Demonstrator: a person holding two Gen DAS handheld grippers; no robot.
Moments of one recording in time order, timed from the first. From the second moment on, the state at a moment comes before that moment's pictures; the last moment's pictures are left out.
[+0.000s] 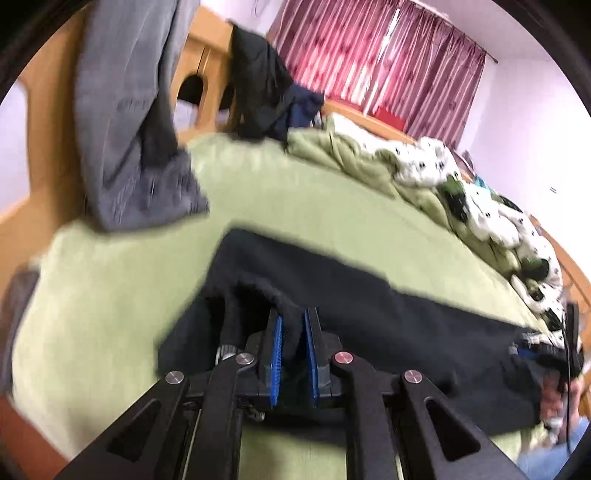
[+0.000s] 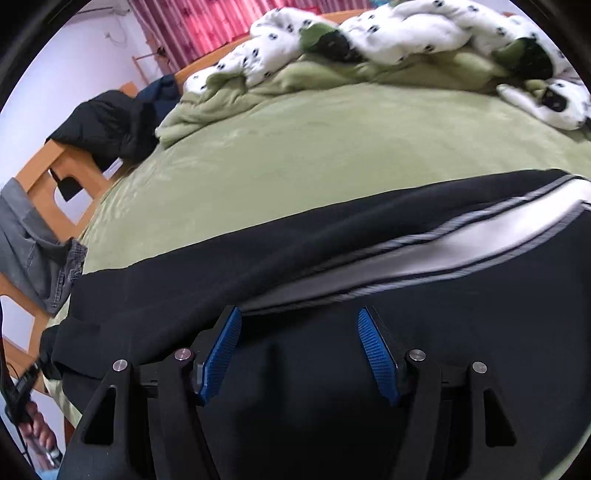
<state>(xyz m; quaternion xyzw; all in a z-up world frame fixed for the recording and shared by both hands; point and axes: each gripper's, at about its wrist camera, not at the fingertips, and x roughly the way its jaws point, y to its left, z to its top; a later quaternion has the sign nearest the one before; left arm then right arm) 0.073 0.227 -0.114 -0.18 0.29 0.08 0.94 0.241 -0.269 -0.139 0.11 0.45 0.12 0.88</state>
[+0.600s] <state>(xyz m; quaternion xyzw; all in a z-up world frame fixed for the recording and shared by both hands) 0.137 0.266 -0.116 -0.23 0.29 0.09 0.92 0.269 -0.220 -0.132 0.04 0.44 0.13 0.89</state>
